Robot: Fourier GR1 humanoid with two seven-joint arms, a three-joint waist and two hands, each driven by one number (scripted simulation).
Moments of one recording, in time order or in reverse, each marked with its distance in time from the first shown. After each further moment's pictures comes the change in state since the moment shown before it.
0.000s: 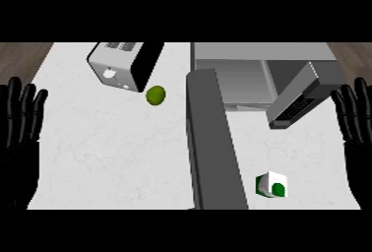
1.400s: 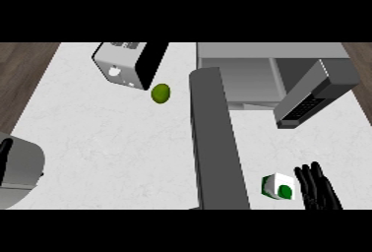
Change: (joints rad) left arm 0.330 -0.009 0.131 -0.154 0.241 -0.149 0.008; right arm 0.531 0.035 0.505 -0.219 0.310 -0.194 -0.094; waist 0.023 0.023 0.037
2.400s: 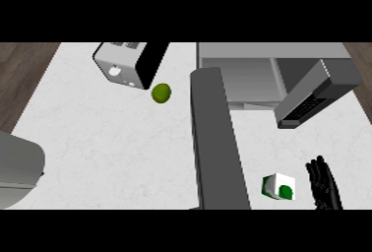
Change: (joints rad) left arm 0.127 -0.018 0.138 -0.061 0.124 -0.155 -0.013; right arm -0.040 -0.034 -0.298 0.425 -0.242 0.001 -0.285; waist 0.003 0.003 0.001
